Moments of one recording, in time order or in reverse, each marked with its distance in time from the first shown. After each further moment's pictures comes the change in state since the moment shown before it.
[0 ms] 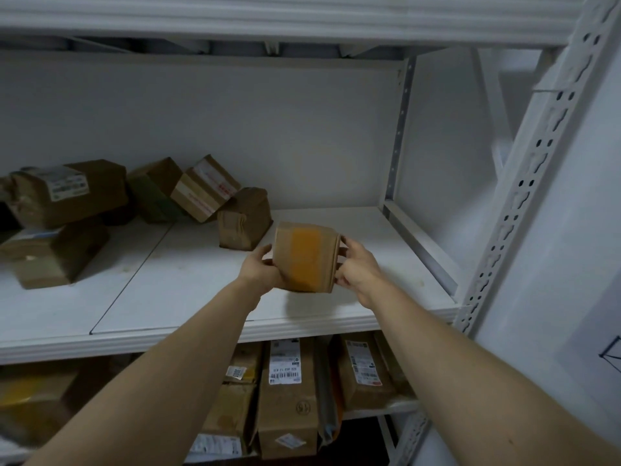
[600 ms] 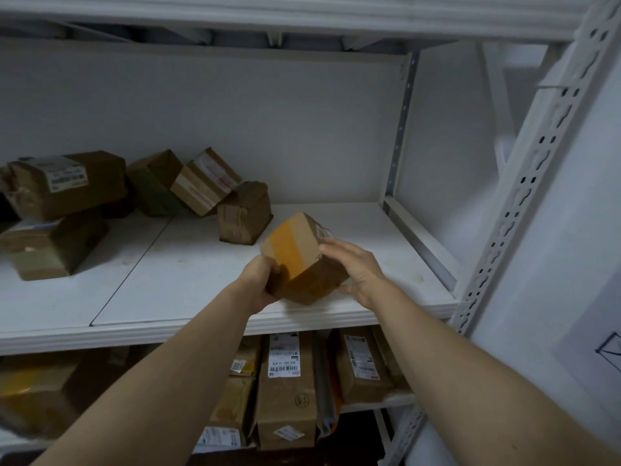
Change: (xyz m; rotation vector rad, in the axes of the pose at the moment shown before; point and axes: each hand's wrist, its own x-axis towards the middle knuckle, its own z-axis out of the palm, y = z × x) left_hand -0.003 -0.012 -0.002 -0.366 -0.049 -0.291; right_hand -0.009 0.006 0.000 0.132 -0.056 0.023
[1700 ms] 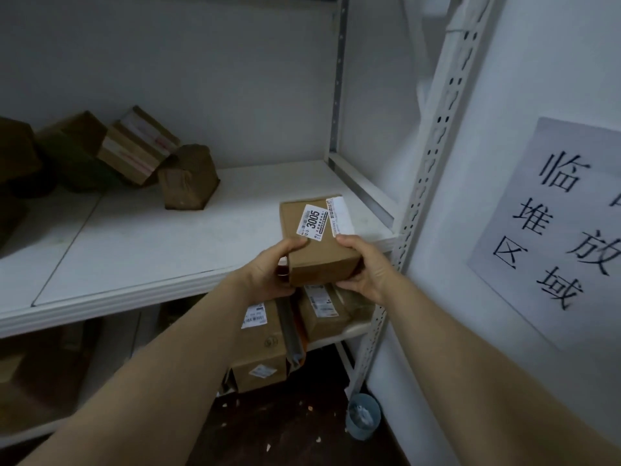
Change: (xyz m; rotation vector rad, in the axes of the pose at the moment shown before) left_hand -0.049 -0.069 0.039 0.265 -0.489 -0.118; right_hand -0.090 0.057 -0.068 0.237 0.152 0.171
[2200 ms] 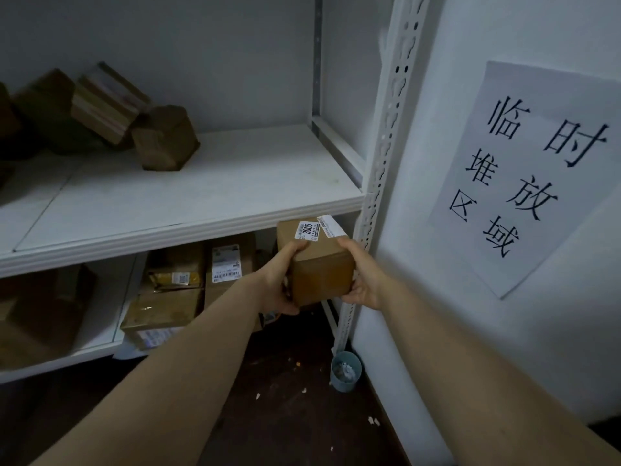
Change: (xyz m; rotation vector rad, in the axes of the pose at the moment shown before) left_hand -0.014 -0.085 0.095 -0.072 0.120 -0.256; right_hand -0.046 0.054 -0.091 -0.100 0.059 0.244
